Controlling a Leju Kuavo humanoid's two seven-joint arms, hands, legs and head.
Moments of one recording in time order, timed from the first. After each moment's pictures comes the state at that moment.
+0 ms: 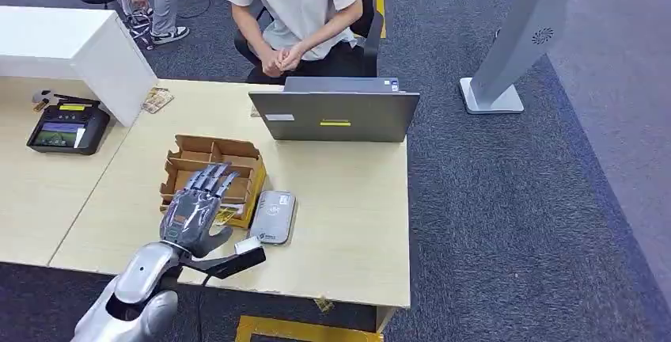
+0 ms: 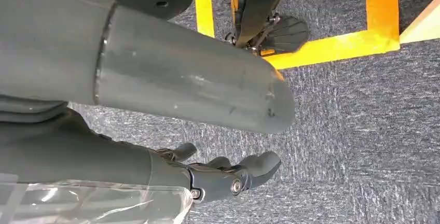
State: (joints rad) left arm -0.10 0.29 -0.35 -1.47 -1.21 0.10 0.07; right arm -0.06 0.15 -0.42 -0.21 0.32 -0.31 -0.16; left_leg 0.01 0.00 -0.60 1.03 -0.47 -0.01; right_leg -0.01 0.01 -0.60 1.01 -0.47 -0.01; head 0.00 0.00
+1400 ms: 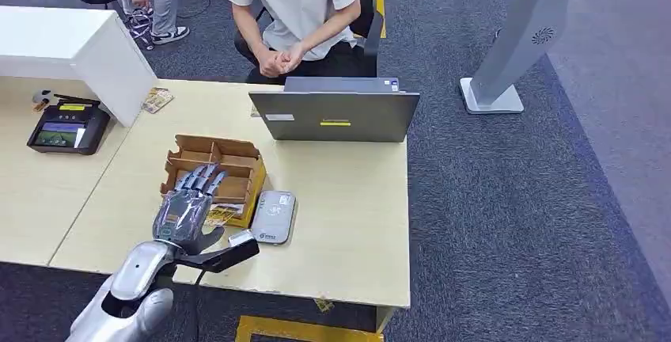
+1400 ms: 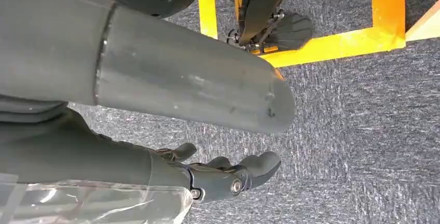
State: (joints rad) left arm -0.10 0.30 -0.33 -1.45 -1.21 0.08 0.12; right arm -0.06 0.15 -0.44 -0.21 0.35 -0.31 -0.16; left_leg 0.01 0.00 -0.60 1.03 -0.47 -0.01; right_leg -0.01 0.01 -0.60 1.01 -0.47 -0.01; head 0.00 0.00
